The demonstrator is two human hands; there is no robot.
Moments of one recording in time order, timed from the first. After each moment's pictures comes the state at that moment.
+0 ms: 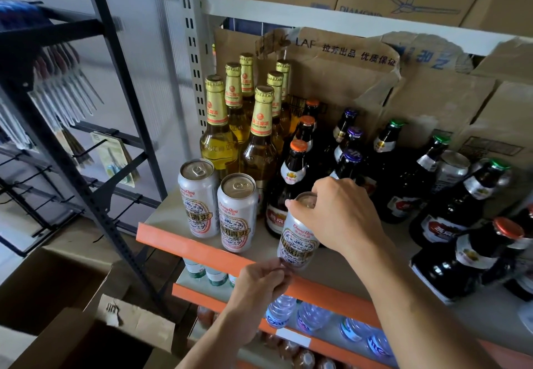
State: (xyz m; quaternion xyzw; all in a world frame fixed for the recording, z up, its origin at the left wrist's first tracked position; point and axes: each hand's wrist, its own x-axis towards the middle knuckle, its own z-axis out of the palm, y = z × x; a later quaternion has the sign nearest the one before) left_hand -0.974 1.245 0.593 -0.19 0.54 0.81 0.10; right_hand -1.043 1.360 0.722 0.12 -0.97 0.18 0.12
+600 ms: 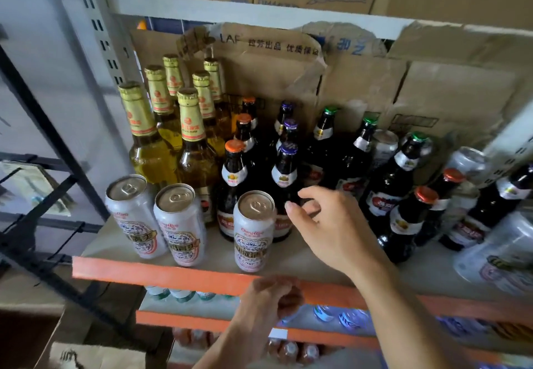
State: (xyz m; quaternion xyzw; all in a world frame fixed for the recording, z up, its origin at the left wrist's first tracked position) left_hand -0.974 1.309 0.605 -0.19 0.52 0.80 0.23; right_hand -1.016 1.423 0.712 0.06 -0.93 0.35 0.11
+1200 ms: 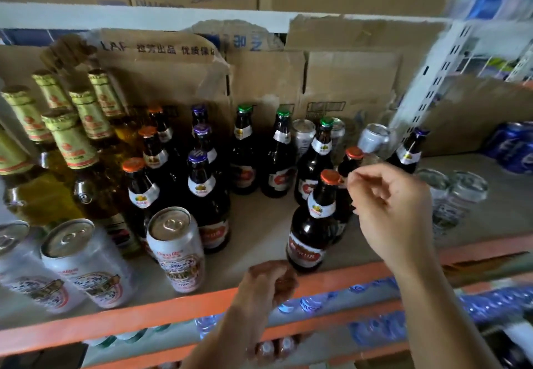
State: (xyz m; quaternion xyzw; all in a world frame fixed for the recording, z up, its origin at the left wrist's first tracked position) left_hand -0.993 1.392 0.611 -0.15 0.56 0.75 0.31; right_hand -0.966 1.546 0.734 -0.09 -0.82 0.42 0.38
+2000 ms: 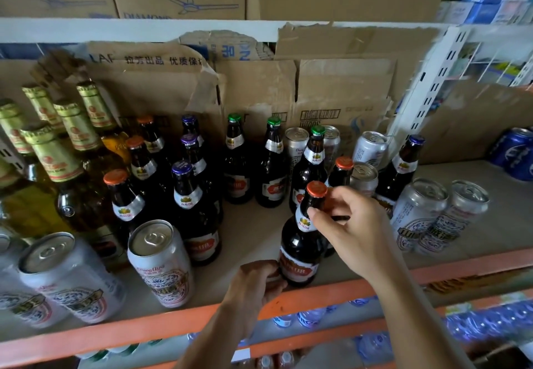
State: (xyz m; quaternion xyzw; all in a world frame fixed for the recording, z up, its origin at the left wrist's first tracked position) left_hand -1.019 1.408 0.604 -0.20 0.57 0.74 0.29; right_hand -0.981 1.563 0.705 -0.06 -0.86 0.45 0.22
